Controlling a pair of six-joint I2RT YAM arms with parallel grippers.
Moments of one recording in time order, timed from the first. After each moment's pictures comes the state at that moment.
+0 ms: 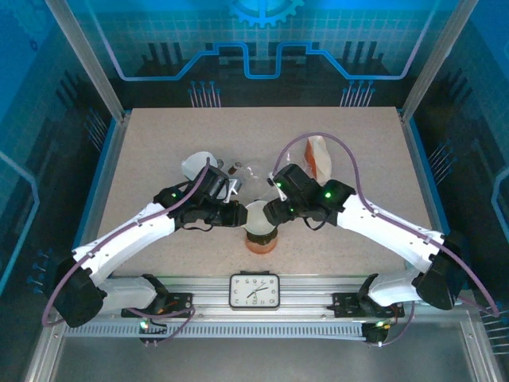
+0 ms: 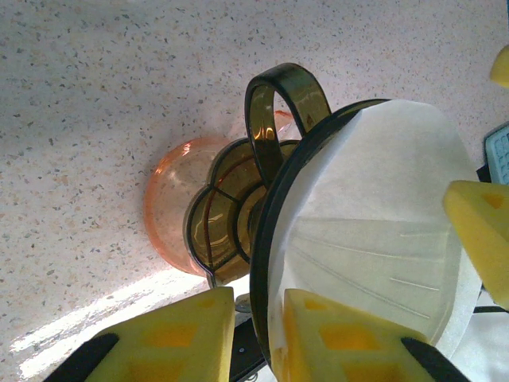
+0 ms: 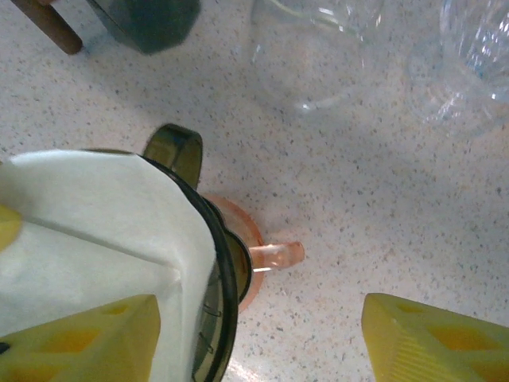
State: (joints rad) left arm -0.65 1.23 0.98 -0.71 0.31 -0.61; right arm 0.85 1.35 1.17 -0.83 0.11 0.31
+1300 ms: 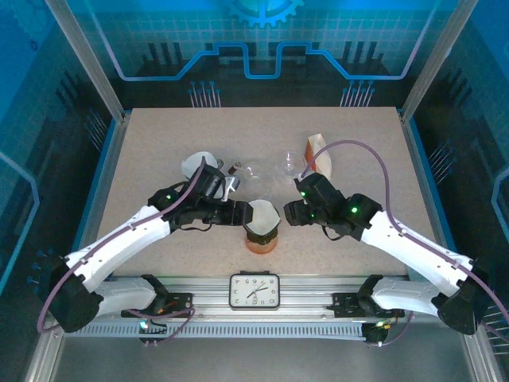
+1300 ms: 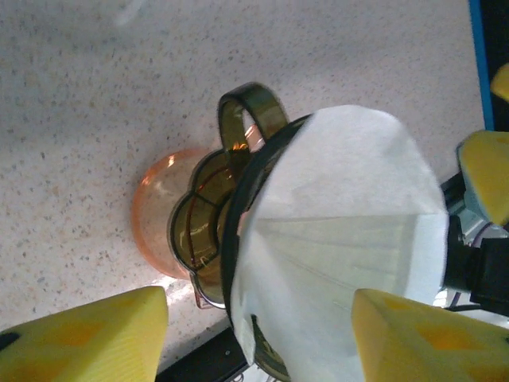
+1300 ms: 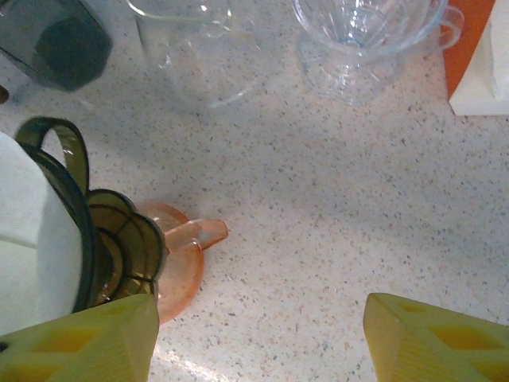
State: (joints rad) left arm -0.65 1.18 0.99 -0.69 0.32 -0.63; right arm 0.80 1.12 0.99 -0.81 0.22 0.44
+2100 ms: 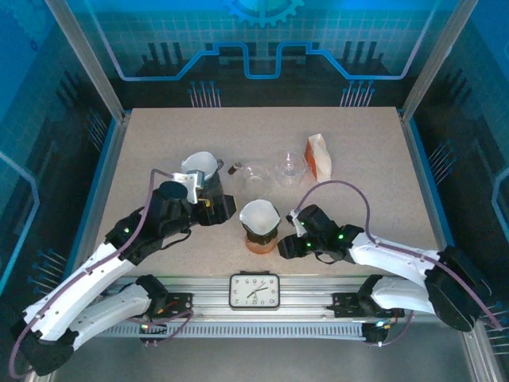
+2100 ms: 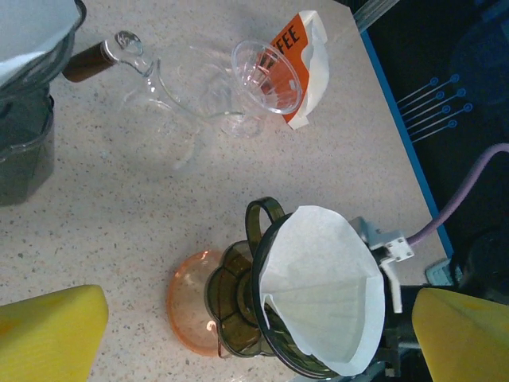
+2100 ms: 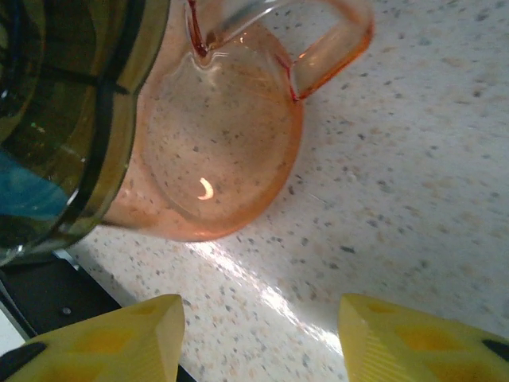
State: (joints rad) left arm -0.64 0.80 0.84 -0.58 0.03 -0.72; right arm 0.79 1.18 0.49 -0.25 -0.22 0.49
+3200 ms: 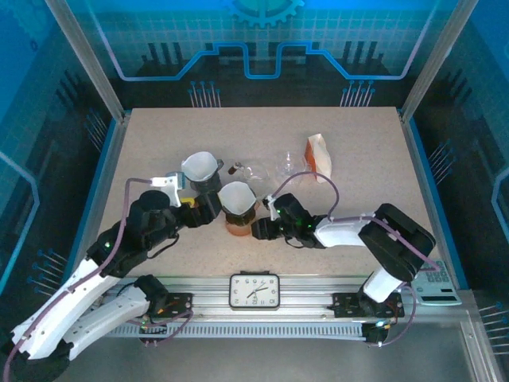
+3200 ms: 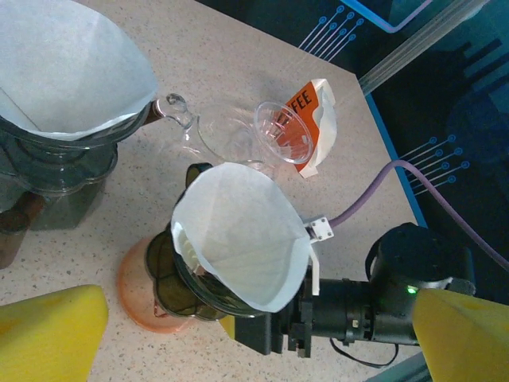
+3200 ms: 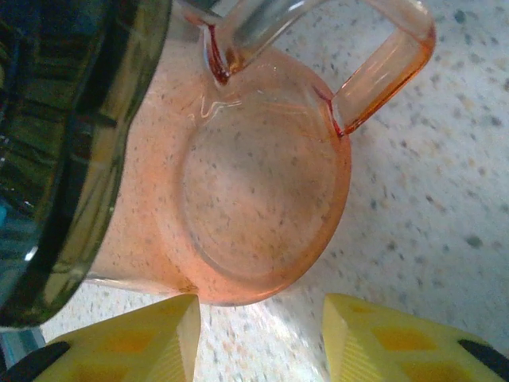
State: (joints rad) left arm -0.64 0.65 0.84 -0.63 -0.10 -0.75; right arm 0.81 1.65 0.65 0.26 -0.24 0.59
